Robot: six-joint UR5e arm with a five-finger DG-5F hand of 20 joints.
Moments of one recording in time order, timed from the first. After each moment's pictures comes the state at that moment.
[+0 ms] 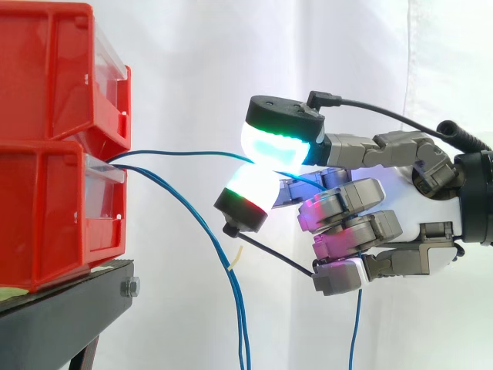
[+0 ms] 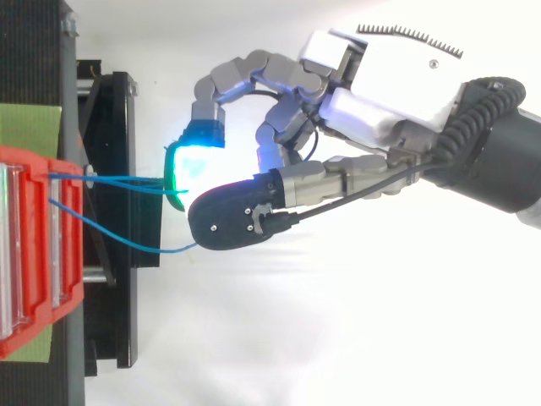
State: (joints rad) arm 0.20 -2.28 -1.18 -2.86 -1.07 0.01
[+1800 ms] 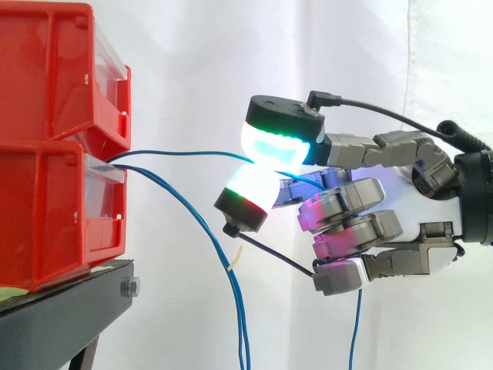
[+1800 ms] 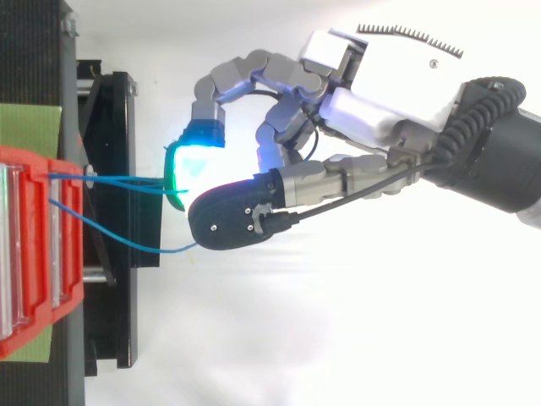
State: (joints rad) arm 0.20 -2.28 -1.18 -2.86 -1.06 0.01
